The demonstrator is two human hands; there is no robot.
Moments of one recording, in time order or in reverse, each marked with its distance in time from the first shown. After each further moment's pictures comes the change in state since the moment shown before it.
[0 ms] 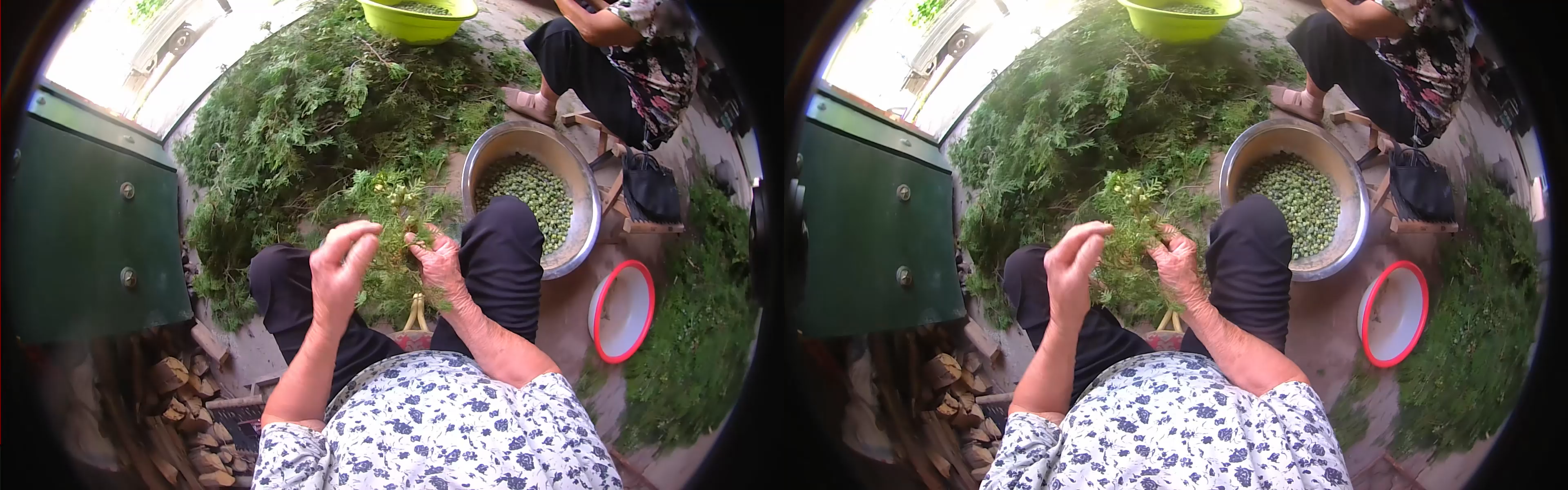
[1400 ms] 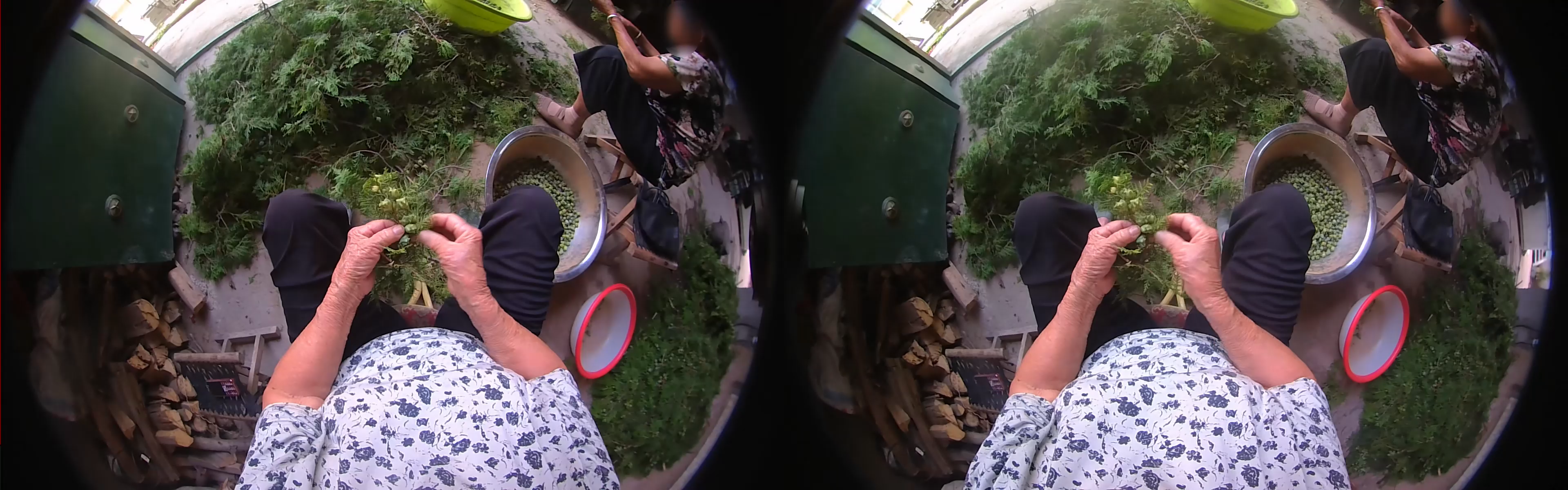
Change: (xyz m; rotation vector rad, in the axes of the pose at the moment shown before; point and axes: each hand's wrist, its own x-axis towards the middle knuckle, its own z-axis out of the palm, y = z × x) left_hand -0.048 -0.065 -0.013 -0.680 -0.024 -0.770; right_hand -0.024 0.004 0.018 -0.398 -0.013 0.036
